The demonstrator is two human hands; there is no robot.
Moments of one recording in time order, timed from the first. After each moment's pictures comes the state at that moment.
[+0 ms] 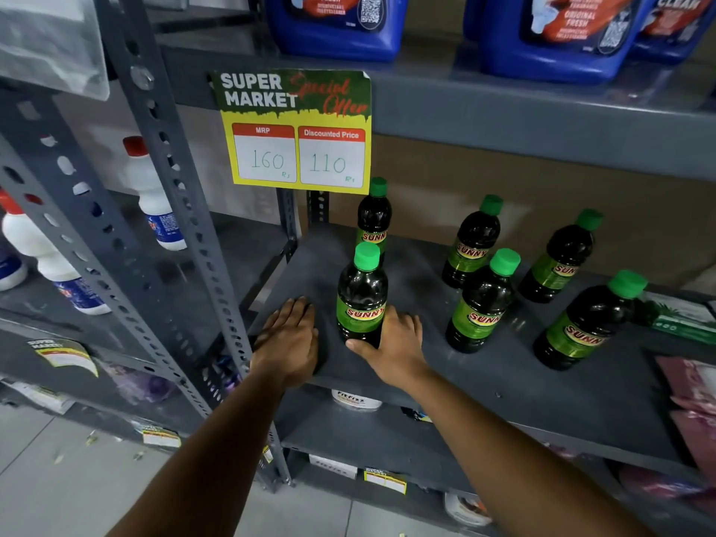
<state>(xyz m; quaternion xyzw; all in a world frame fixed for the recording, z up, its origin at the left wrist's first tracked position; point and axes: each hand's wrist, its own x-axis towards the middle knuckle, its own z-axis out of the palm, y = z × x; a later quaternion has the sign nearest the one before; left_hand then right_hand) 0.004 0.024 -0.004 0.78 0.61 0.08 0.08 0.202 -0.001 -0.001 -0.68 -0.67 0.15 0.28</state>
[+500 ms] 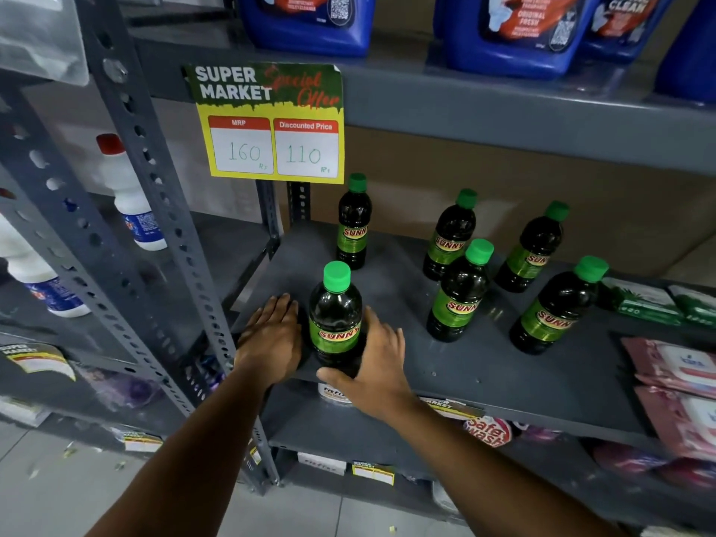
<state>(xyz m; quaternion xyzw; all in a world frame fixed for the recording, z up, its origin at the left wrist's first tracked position) 0.004 0.022 -0.004 0.79 0.61 0.06 0.08 0.188 -0.060 0.001 -0.63 -0.68 0.15 0.35</state>
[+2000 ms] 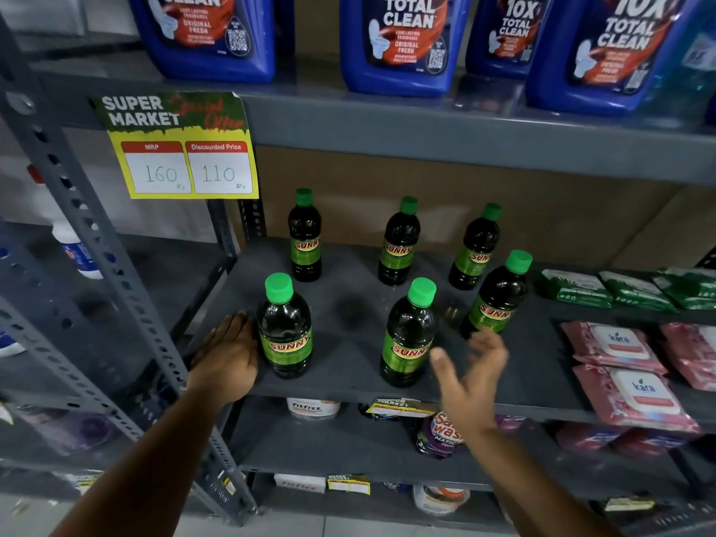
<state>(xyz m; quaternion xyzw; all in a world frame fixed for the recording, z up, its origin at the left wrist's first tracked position) 0.005 0.020 -0.004 0.79 0.61 0.07 0.07 0.334 -0.121 -0.007 -0.65 -0.44 0.08 0.61</state>
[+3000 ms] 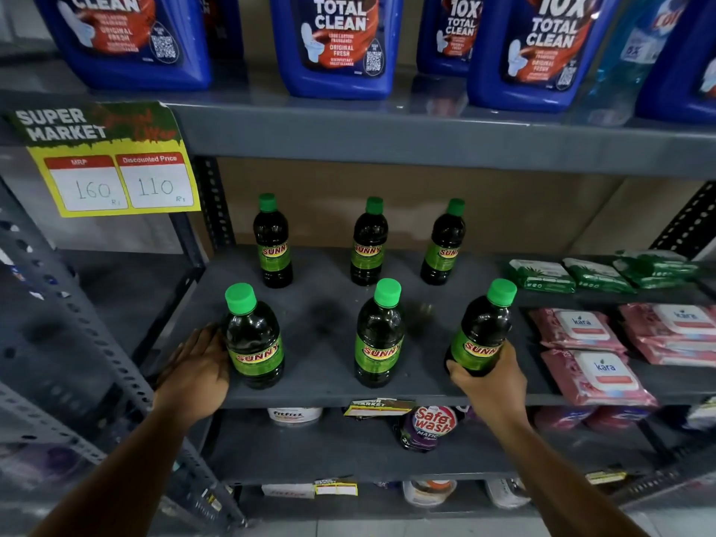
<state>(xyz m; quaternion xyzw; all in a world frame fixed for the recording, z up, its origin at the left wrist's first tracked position) 0.005 0.019 -0.005 0.79 0.60 0.07 0.06 0.412 -0.156 -0.002 -0.79 -0.34 0.13 0.50</state>
